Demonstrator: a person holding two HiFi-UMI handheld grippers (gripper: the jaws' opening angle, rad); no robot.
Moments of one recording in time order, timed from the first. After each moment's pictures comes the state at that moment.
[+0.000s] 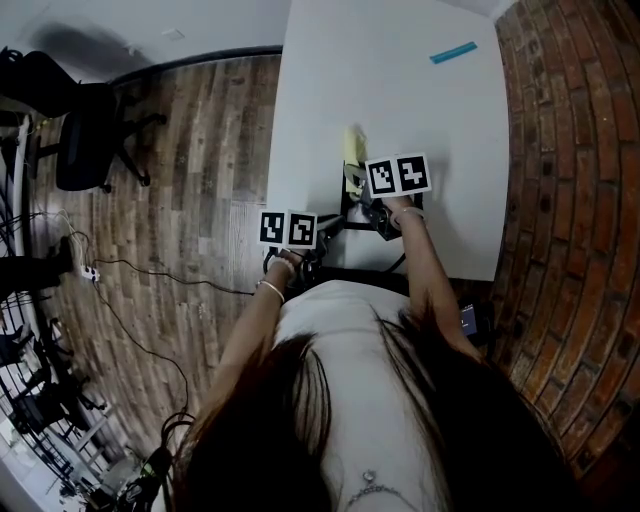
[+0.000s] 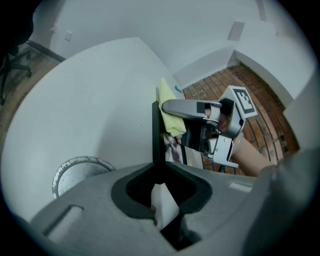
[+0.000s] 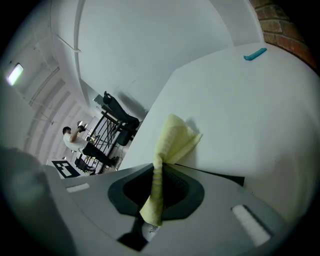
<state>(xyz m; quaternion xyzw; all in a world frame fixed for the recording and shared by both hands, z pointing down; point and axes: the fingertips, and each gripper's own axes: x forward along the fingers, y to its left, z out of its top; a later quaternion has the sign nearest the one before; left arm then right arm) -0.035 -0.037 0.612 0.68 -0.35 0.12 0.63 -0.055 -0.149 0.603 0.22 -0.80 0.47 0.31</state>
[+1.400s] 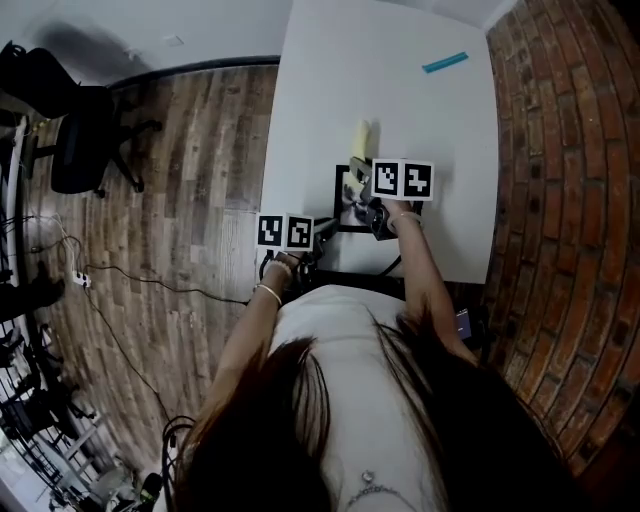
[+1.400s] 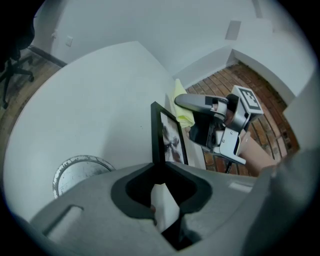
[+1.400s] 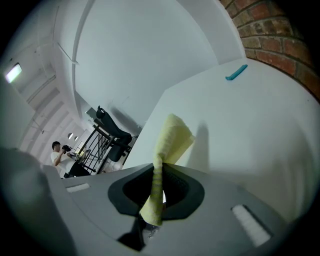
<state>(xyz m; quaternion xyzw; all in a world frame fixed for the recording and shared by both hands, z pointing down) -0.037 -0.037 0.614 0.69 -0.37 0.12 0.62 -0.035 -0.177 0.578 0.31 -0.80 0.45 0.25</state>
